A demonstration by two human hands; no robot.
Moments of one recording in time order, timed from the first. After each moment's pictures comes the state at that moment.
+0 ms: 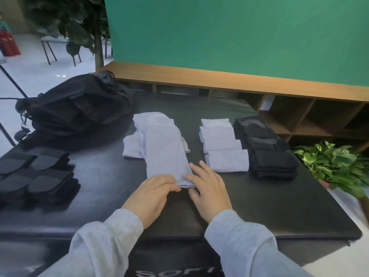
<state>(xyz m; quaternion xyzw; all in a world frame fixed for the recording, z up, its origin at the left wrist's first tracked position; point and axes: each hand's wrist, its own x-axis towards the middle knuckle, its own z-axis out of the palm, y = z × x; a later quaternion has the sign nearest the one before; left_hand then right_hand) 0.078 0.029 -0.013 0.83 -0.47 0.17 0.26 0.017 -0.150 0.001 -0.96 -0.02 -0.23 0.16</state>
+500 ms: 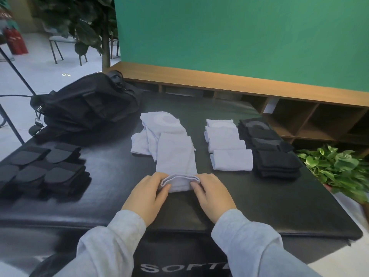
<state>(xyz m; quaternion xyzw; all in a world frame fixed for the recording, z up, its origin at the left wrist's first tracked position) 0.051 0.044 0.001 0.90 -0.23 0.04 0.37 0.001 -0.139 0.021 -0.96 0.01 -0.10 0.25</state>
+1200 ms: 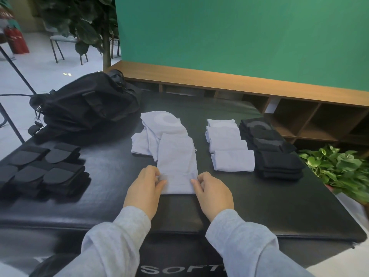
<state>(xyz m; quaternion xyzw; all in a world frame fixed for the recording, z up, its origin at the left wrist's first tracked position) 0.059 0.035 0.004 0.92 -0.11 0.07 0.37 0.013 -0.134 0.015 -0.96 0.13 -0.10 0.21</state>
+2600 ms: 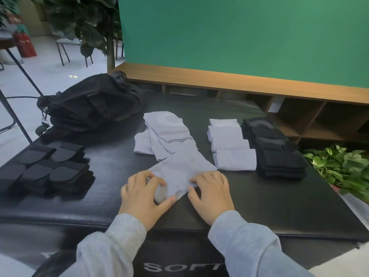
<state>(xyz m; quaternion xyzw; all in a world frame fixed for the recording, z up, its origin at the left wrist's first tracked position) 0.040 0.050 -0.004 0.95 -0.16 0.10 0.26 0.007 -0.129 0.007 -0.98 0.01 -0.17 0.13</state>
